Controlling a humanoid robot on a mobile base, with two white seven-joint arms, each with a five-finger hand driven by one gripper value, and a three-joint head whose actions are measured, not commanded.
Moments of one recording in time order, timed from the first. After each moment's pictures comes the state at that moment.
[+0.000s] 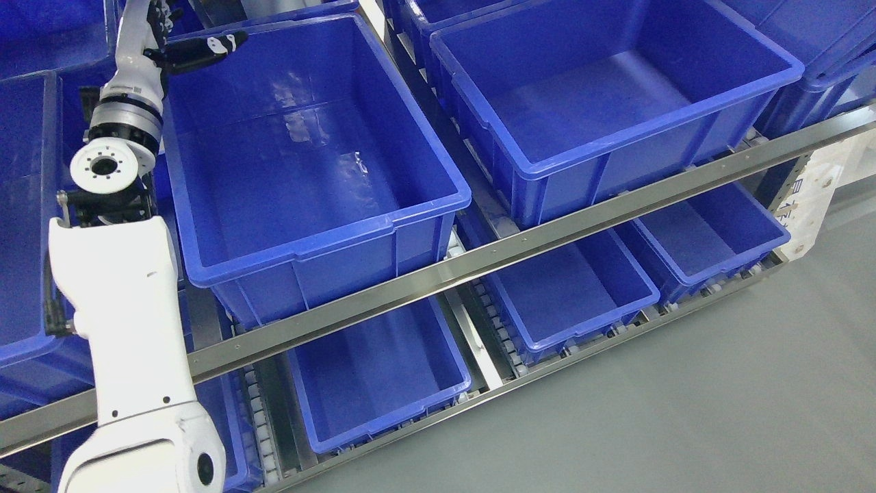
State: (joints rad) left arm -1.07 0.10 0.27 -1.16 -0.36 0.12 -0.11; right arm 0.00 0.00 -0.04 -0.16 -0.04 0.09 0.00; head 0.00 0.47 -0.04
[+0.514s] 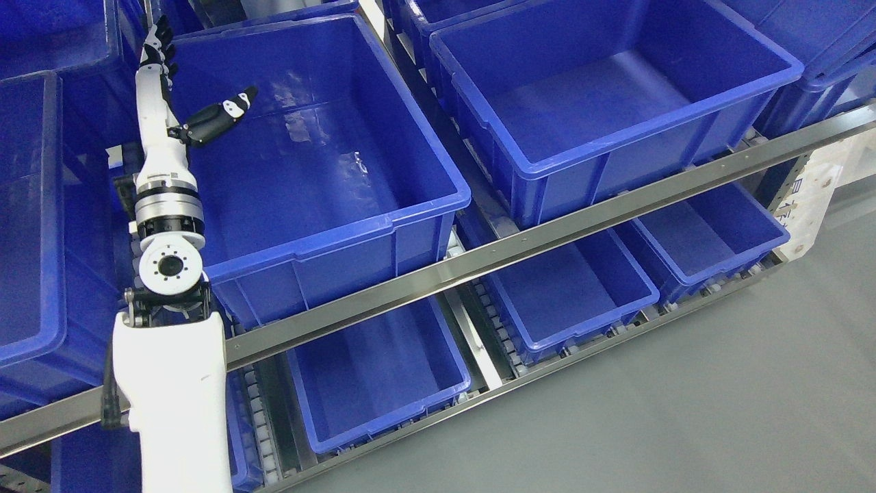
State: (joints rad) left arm -0.76 0.04 0.17 -1.47 -0.32 0.08 0.05; right arm 0.00 0.00 -0.04 -0.16 -0.04 0.09 0.00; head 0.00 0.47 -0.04
